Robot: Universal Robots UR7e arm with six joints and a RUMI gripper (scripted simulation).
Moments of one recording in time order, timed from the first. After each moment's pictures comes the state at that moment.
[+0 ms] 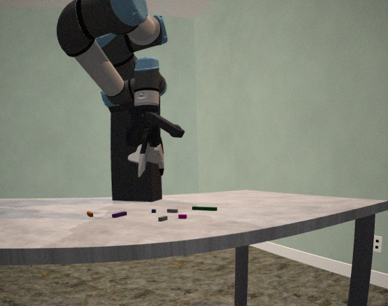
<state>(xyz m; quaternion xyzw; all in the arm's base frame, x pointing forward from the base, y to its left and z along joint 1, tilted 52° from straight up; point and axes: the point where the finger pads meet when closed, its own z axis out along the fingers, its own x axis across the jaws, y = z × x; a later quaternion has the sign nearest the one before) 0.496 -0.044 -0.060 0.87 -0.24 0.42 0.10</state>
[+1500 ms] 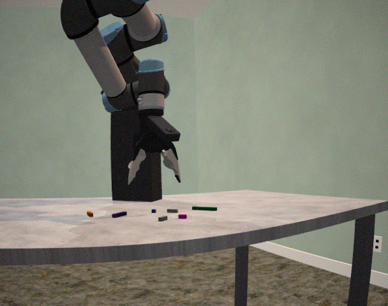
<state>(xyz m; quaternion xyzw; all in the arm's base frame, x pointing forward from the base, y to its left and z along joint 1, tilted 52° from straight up) 0.547 -0.041 -0.036 0.74 -0.51 0.44 -0.05</state>
